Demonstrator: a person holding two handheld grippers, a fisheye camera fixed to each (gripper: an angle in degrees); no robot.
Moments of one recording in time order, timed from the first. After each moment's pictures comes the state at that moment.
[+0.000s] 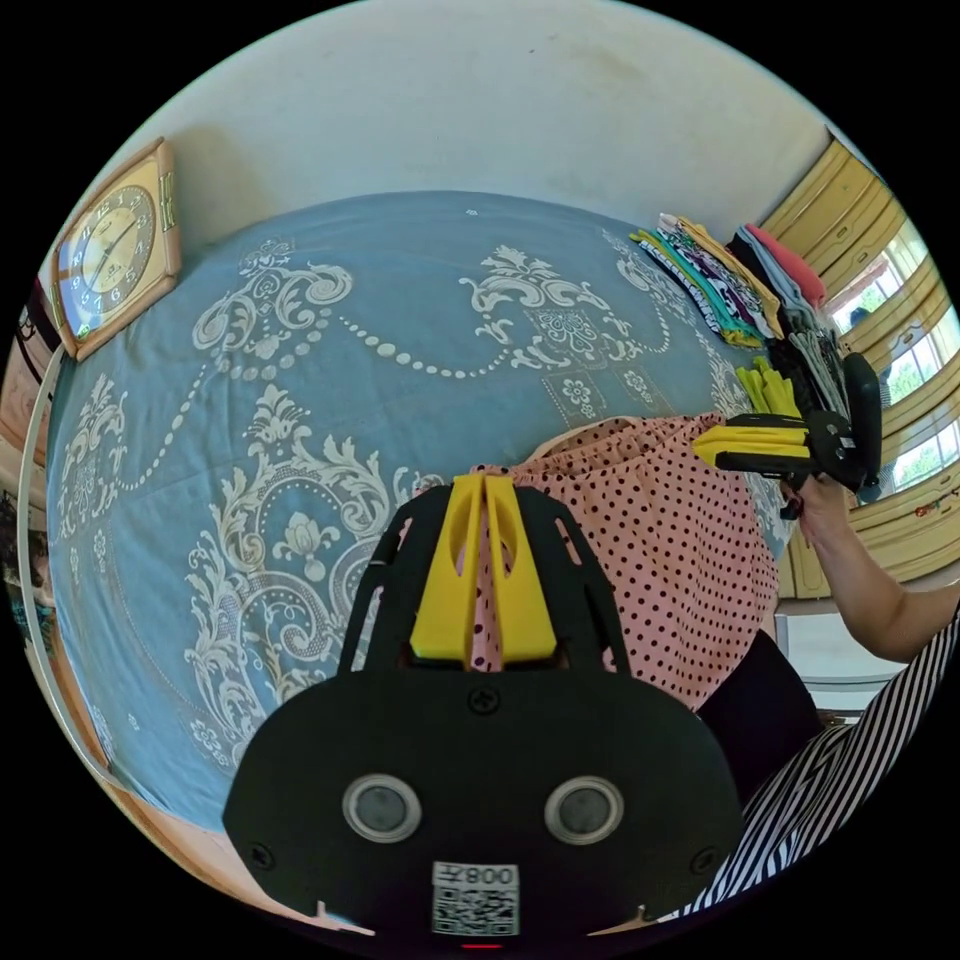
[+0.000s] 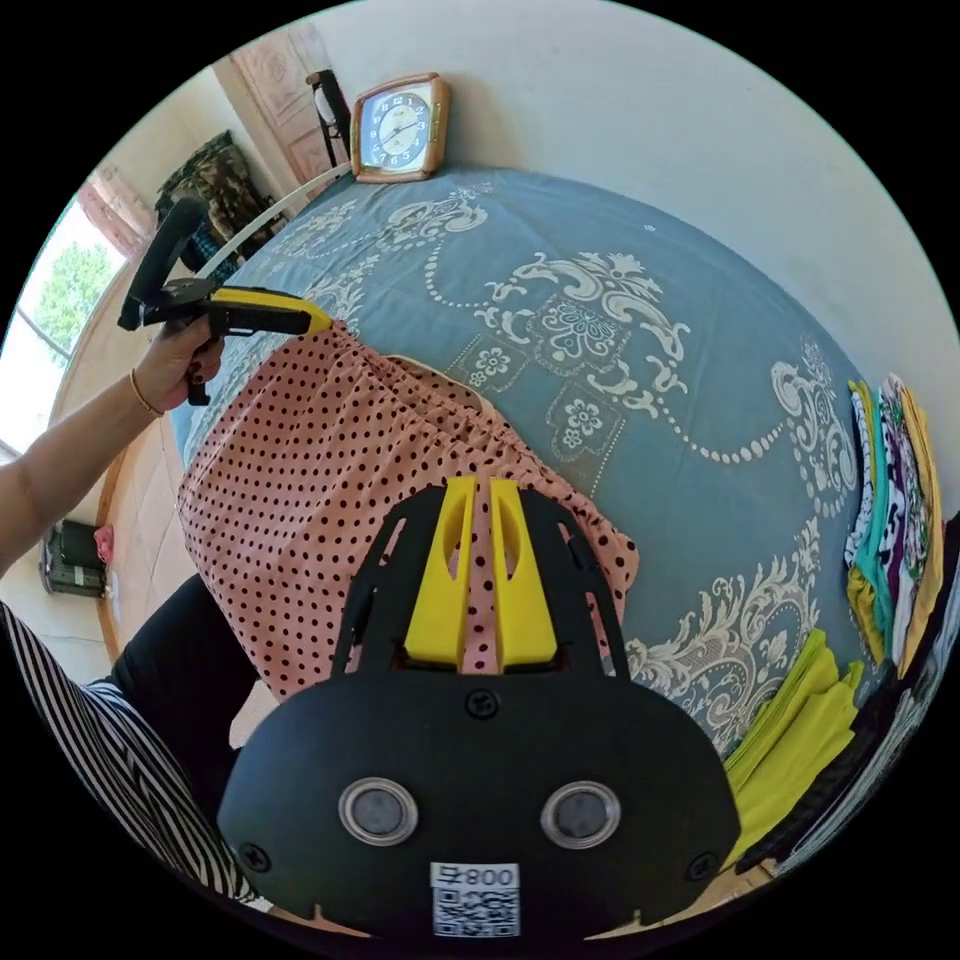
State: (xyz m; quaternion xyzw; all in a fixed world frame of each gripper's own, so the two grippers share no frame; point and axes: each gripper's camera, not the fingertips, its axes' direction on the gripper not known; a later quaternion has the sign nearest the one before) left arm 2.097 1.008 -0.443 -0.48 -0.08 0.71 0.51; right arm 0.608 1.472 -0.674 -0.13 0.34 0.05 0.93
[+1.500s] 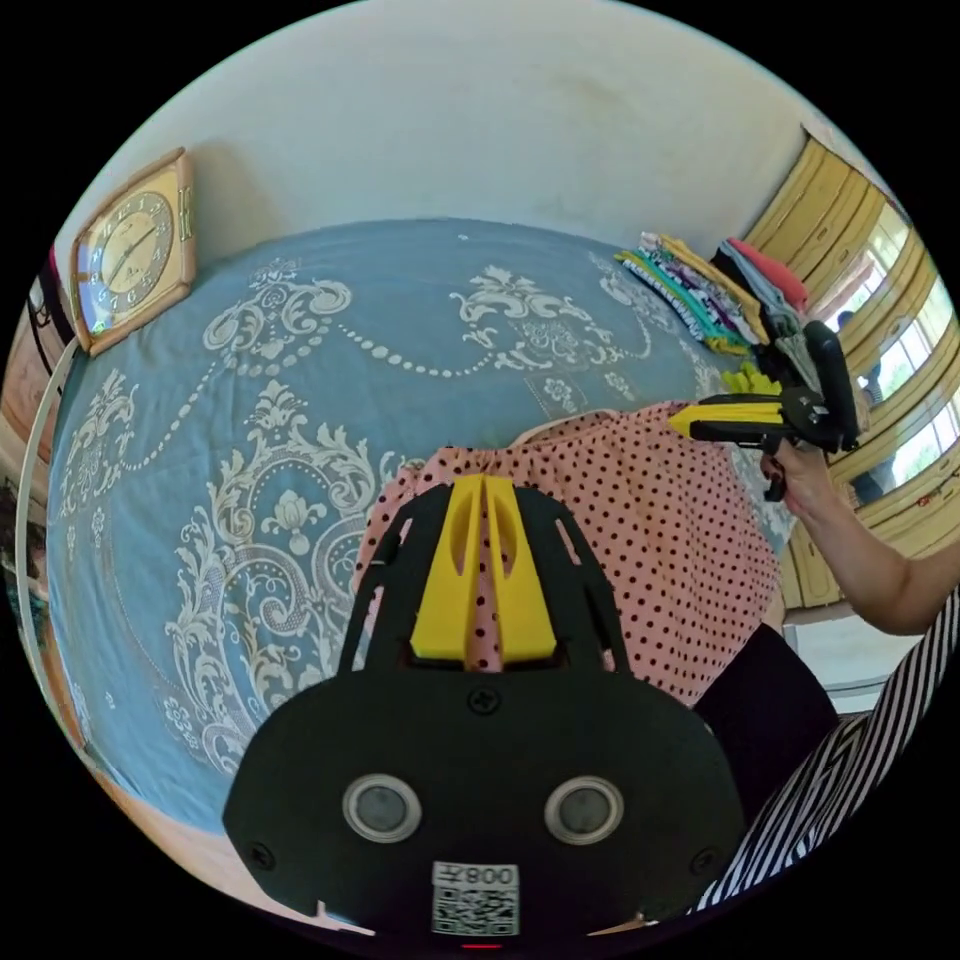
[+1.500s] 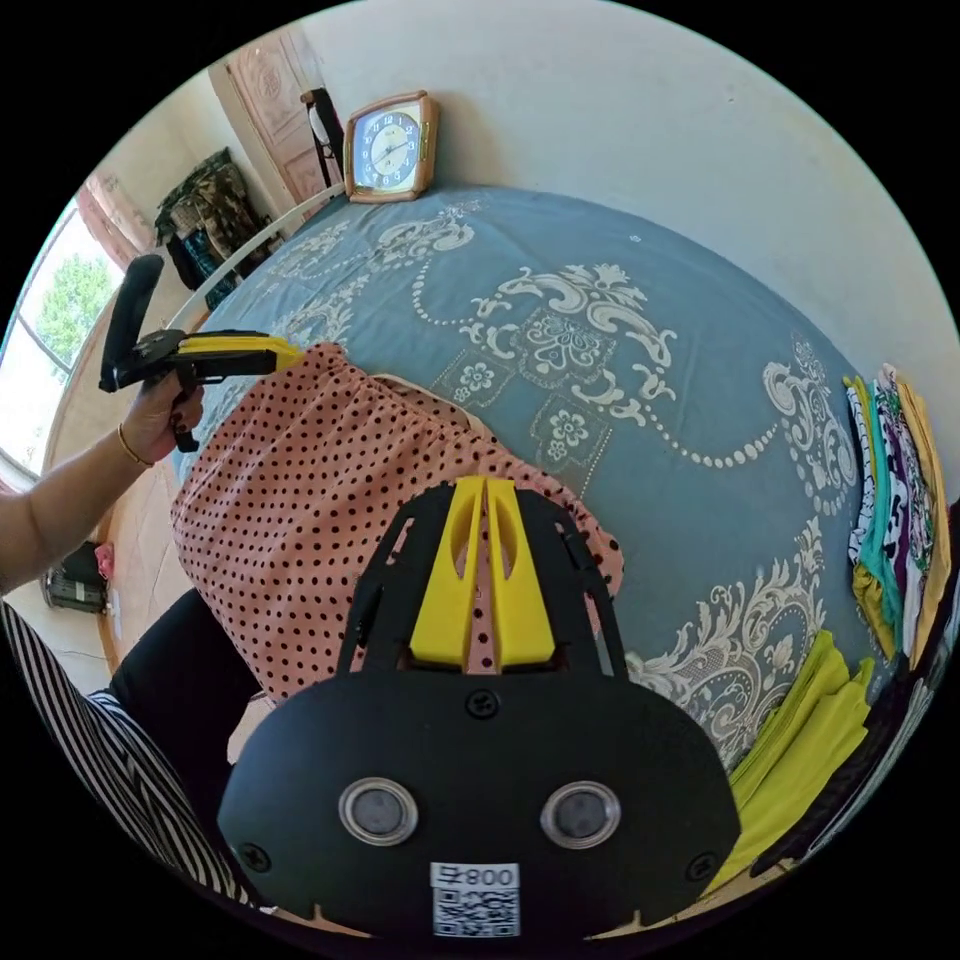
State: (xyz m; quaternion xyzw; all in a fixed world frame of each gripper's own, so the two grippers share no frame) left arm 2.041 0.963 -0.405 -0.45 -0.05 0.71 0.53; right arm 0.605 1.486 -0.697 -0.10 0.33 0.07 0.94
